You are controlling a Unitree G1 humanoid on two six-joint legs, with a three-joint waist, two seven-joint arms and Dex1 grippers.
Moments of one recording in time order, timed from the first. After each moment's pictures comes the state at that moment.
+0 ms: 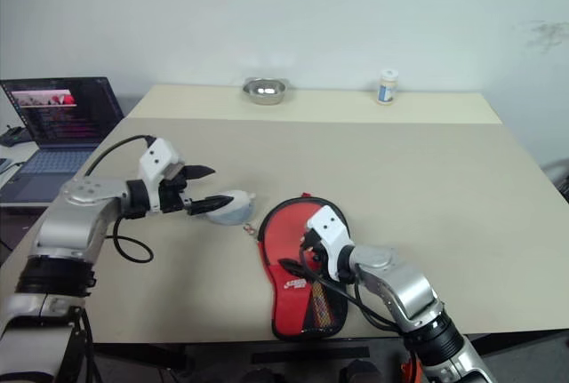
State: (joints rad) left arm -0.68 0.80 -0.02 0.41 -0.20 0.30 -1.06; right arm -0.41 -0.26 0.38 -0.23 0.29 0.79 0.49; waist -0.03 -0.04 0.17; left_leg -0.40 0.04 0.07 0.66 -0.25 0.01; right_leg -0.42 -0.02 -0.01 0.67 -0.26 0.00
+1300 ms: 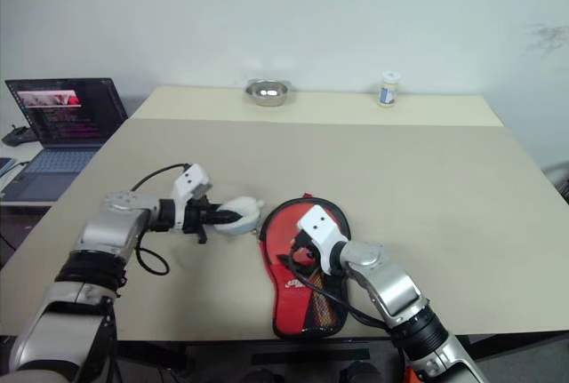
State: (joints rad) left arm -0.72 0.67 -0.08 0.55 -0.12 0.39 -1.19; right arm -0.44 -0.21 0.43 -0.10 0.12 0.66 0.52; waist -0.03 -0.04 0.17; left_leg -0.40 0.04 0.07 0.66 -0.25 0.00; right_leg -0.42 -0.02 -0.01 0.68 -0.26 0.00
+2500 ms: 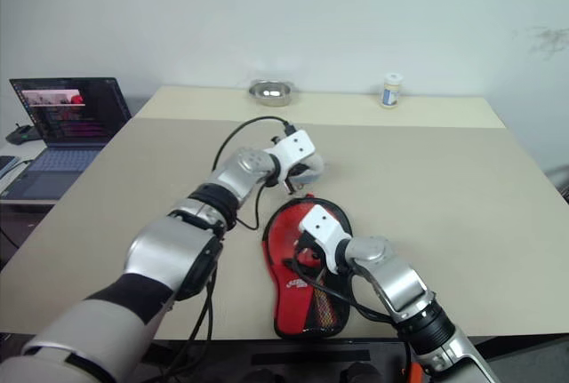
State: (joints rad) left arm -1.35 0.16 -0.25 1.38 0.34 -0.05 -0.51; right arm -0.46 -0.27 0.44 -0.15 0.10 0.77 0.61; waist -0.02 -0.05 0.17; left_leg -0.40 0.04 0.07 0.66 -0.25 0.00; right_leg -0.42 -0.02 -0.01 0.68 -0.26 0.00
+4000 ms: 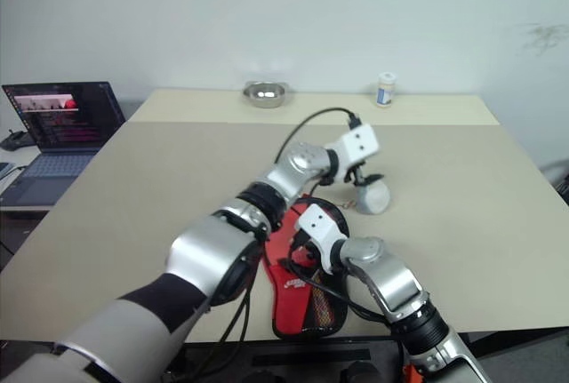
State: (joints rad) left arm -1.42 0.03 -0.14 1.34 0.28 -0.21 -0.64; right arm -0.47 -0.20 0.39 -0.16 0.11 0.84 0.57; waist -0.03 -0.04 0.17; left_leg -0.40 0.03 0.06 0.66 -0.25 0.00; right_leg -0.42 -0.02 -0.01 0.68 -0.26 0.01
